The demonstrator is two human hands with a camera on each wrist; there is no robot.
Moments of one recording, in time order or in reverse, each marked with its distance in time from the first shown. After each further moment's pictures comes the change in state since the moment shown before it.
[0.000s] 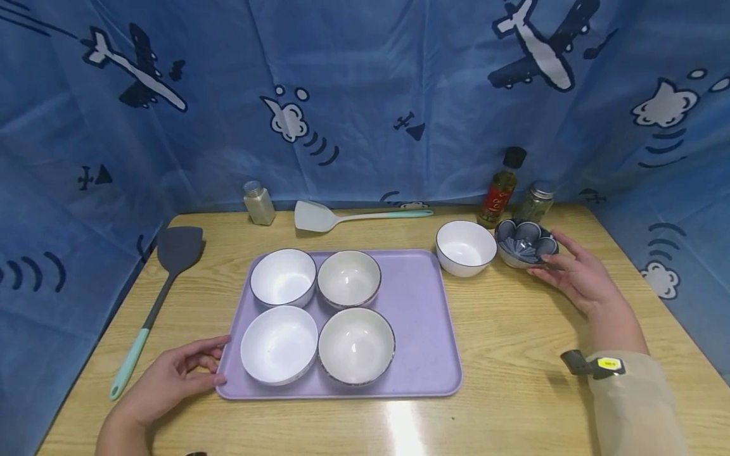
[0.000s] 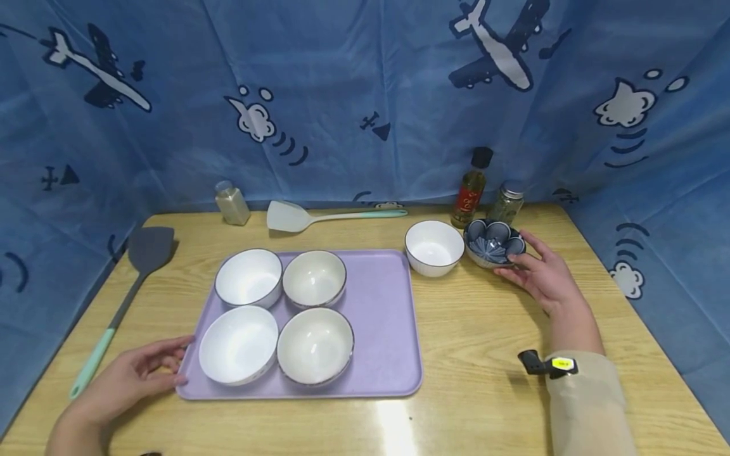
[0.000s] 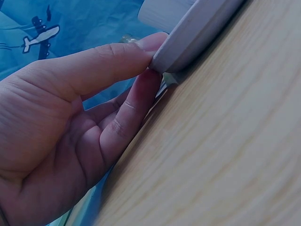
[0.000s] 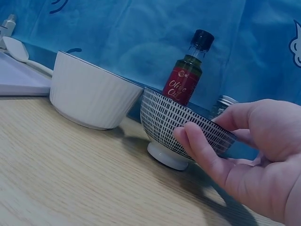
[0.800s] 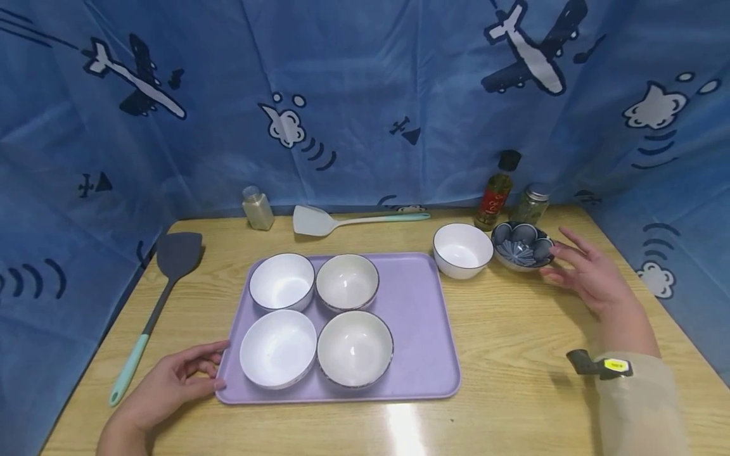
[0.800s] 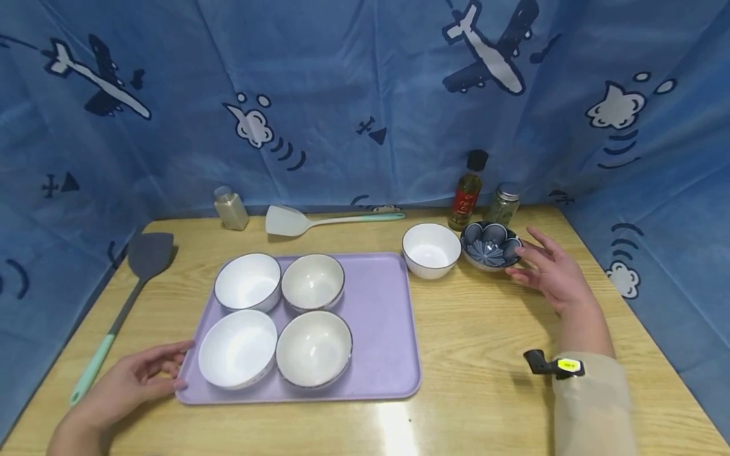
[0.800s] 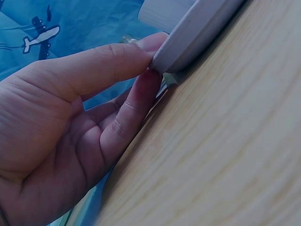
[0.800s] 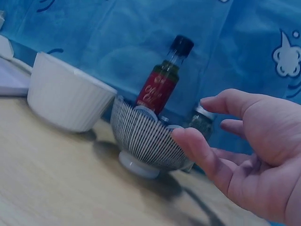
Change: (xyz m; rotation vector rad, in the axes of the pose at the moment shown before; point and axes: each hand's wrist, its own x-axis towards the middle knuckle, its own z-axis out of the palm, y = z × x) left_hand 0.000 0.000 0.001 -0.007 0.016 0.005; right_hand -0.011 -0.012 -0.009 -0.091 0.042 -0.071
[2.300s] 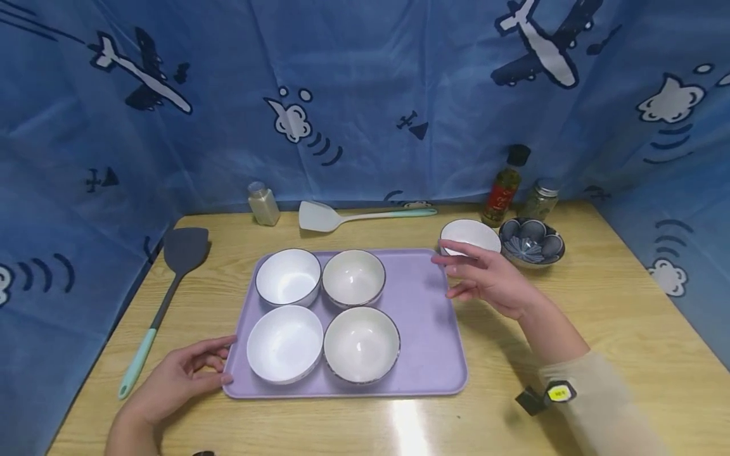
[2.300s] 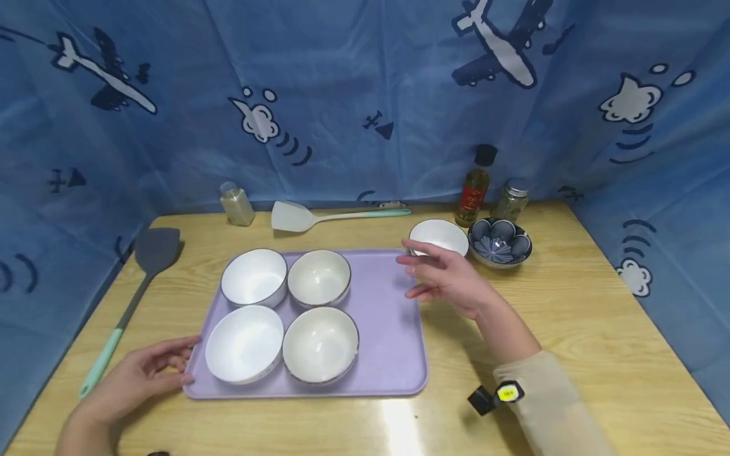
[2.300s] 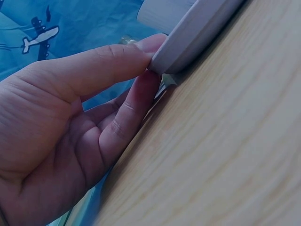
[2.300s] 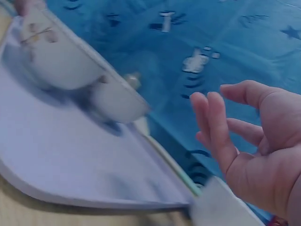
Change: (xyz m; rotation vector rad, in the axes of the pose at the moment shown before) left_hand -0.001 0.003 -0.002 -0.021 -0.014 -0.037; right_hand -0.019 0.013 0.172 -0.257 -0.431 0.071
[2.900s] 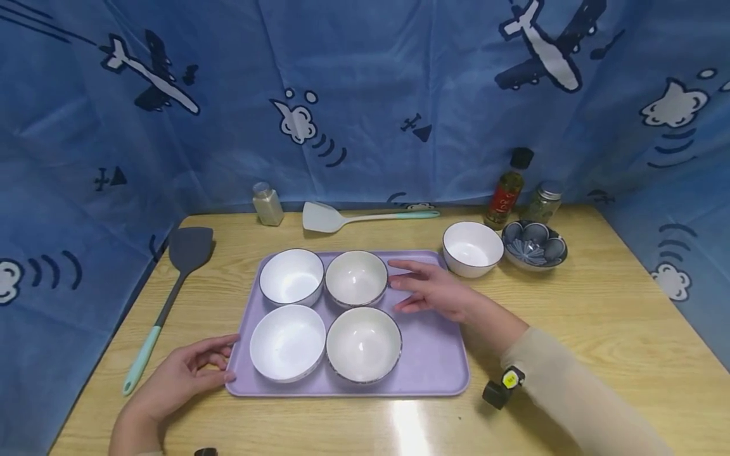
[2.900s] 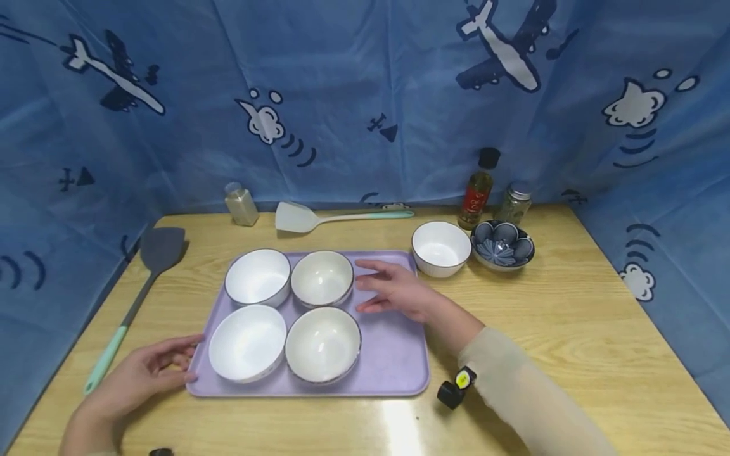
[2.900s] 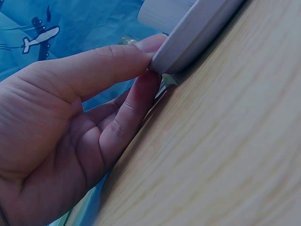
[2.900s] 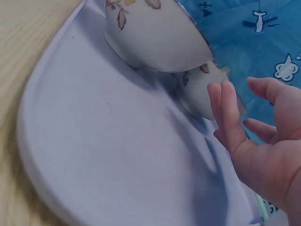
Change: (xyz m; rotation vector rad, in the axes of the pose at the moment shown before) left_hand 0.000 -0.001 0.002 0.032 0.023 -0.003; right_hand 0.054 0.027 0.061 0.032 -0.119 0.149
